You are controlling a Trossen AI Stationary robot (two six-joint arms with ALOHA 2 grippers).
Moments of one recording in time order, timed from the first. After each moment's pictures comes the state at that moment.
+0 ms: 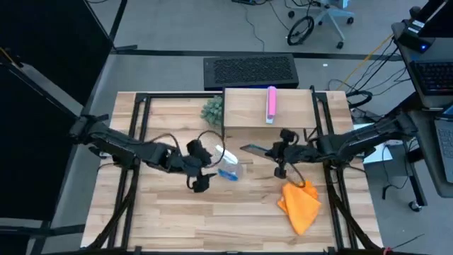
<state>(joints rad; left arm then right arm) -0.32 1.44 1.01 -0.42 -0.42 -0.42 0.23 1.13 0.70 -0.38 0.41 0.25</state>
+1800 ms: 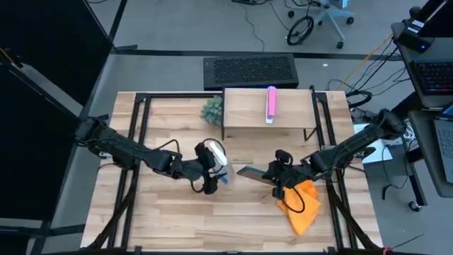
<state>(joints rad) -0.32 1.48 0.90 0.07 -0.46 -0.35 0.45 1.26 0.70 -0.26 0.39 0.51</state>
